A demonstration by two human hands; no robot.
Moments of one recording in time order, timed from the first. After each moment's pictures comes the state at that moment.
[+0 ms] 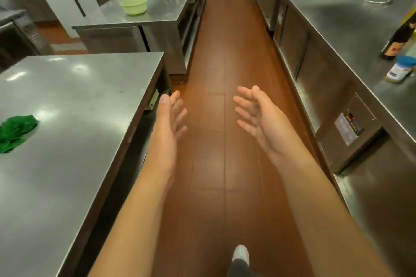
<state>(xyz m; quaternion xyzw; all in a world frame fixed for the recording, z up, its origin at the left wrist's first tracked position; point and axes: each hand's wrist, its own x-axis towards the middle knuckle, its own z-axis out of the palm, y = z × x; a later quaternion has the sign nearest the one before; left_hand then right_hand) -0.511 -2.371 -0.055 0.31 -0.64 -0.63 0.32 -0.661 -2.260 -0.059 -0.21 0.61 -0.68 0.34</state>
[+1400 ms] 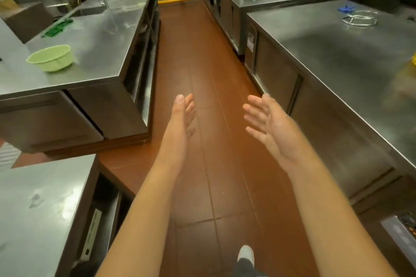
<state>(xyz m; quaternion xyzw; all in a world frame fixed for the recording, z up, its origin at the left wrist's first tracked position) -1.168 -2.836 -0.051 0.22 -0.67 -0.68 0.18 -1.276 -2.678 -0.063 -0.13 0.64 -0.71 0.25</state>
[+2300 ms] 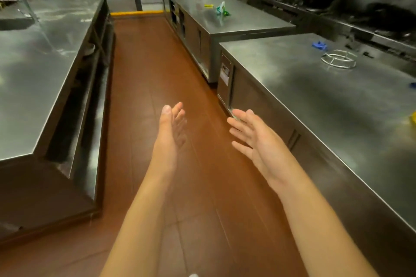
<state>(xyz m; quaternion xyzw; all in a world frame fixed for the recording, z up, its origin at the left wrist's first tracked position) -1.628 -3.111 -0.070 0.17 -0.64 -0.72 0.20 -1.685 -2.939 -0.052 -0.11 0.69 -0.69 0.20</state>
